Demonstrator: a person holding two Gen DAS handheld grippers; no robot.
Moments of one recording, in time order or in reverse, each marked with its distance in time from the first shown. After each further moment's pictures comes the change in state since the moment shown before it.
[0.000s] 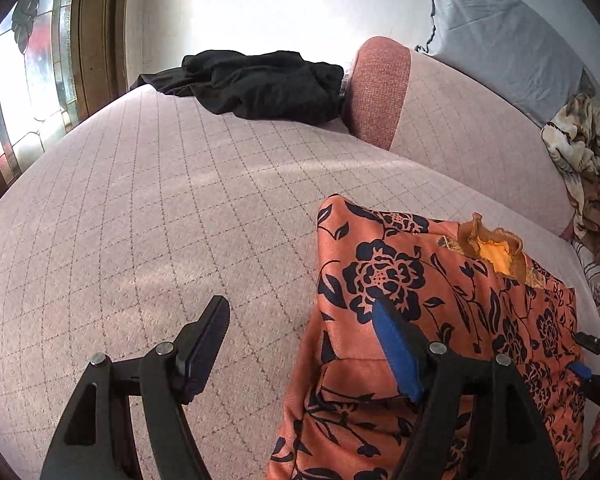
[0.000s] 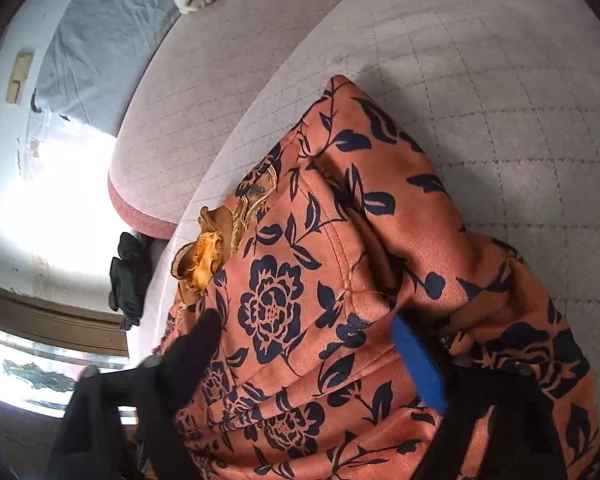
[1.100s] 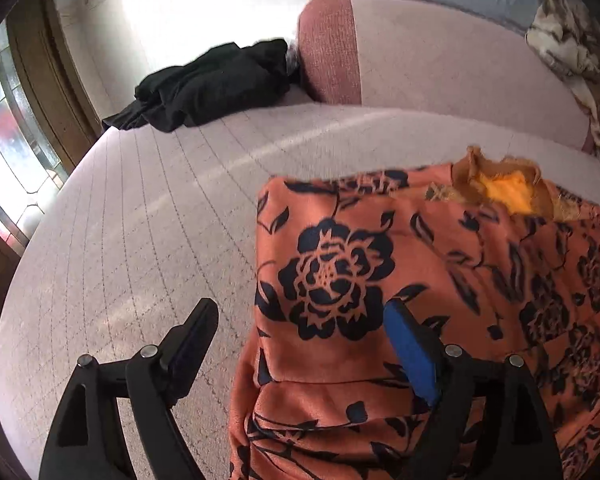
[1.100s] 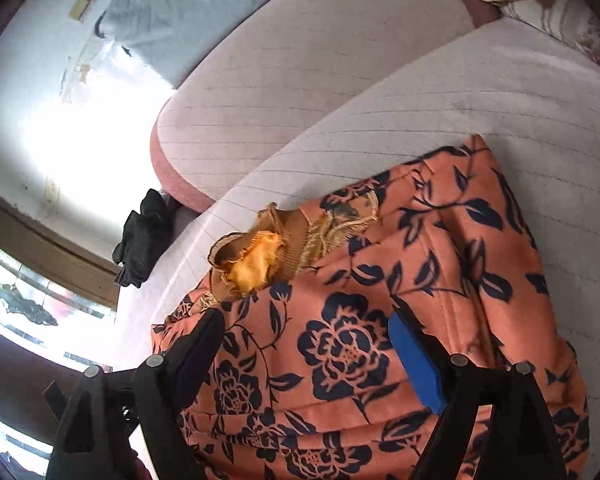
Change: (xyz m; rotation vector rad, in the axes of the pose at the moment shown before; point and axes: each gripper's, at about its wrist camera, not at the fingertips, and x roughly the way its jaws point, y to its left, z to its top) left arm 0.055 -0.073 -0.007 0.283 0.151 0.187; right arm 0.031 0.068 0.014 -0.295 -0.013 0.056
